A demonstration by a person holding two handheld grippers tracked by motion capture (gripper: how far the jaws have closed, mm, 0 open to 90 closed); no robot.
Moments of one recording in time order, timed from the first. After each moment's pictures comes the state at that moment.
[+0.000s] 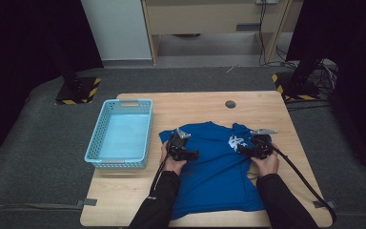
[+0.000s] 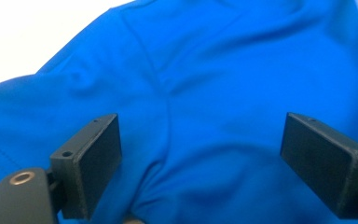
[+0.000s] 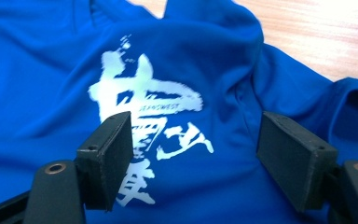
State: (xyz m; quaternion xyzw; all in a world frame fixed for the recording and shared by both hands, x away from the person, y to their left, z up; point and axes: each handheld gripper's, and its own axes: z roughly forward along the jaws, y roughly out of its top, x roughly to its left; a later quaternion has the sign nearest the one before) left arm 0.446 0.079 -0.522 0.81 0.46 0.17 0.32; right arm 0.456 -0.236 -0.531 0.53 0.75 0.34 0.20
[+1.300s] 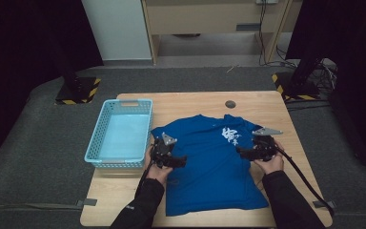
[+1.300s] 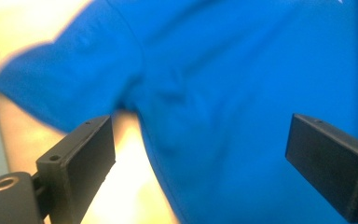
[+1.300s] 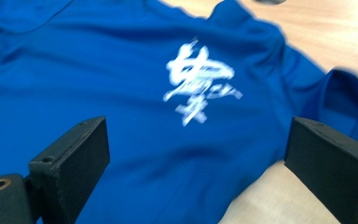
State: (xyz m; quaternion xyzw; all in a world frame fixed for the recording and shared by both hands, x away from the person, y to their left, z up) left arm 0.388 0.125 -0.489 0.81 0.45 0.17 0.32; right arm 0.419 -0.229 -0.490 0.48 0.77 0.37 0.20
